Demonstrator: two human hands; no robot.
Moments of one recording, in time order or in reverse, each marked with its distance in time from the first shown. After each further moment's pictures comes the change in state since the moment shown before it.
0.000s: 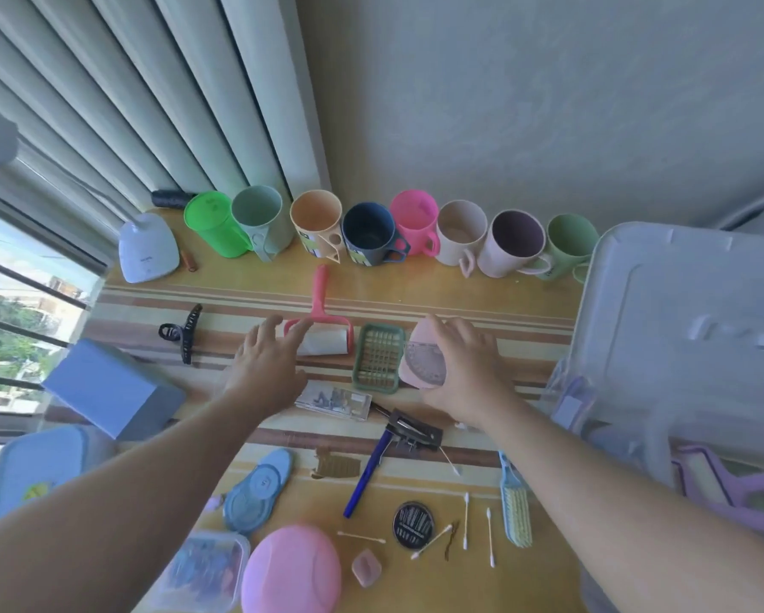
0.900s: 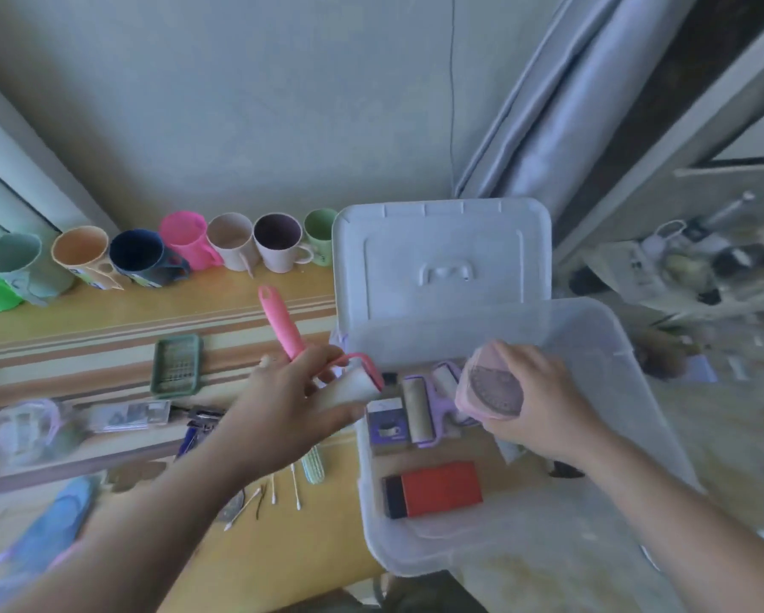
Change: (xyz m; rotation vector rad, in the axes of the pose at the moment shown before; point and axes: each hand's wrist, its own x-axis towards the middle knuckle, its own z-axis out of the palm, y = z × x) left_hand -0.186 0.317 -0.065 -0.507 -0.053 0.554; right_hand -0.306 0.289 -0.105 0.143 0.258 0.200
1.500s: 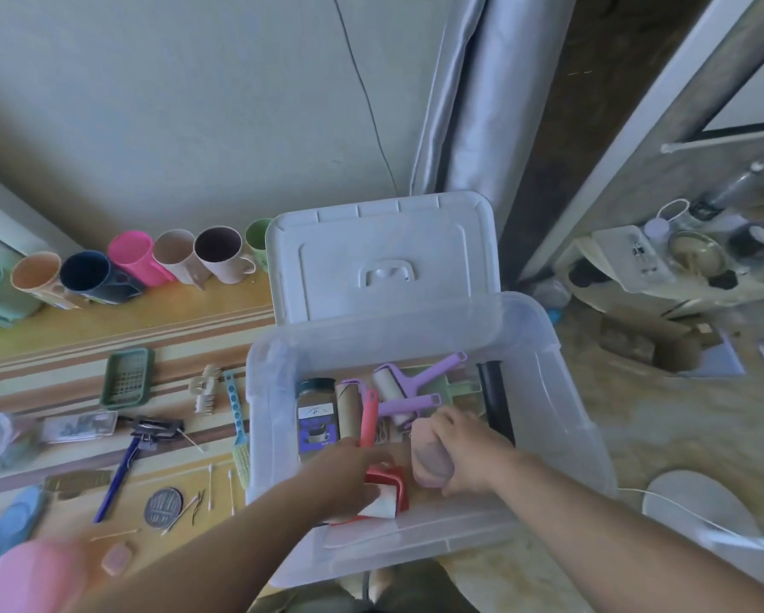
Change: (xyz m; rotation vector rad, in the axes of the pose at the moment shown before) left_hand 0.042 0.075 0.209 0.352 -0.590 -0.180; right_hand -0.014 0.104 0.064 -0.147 -0.580 -0.042
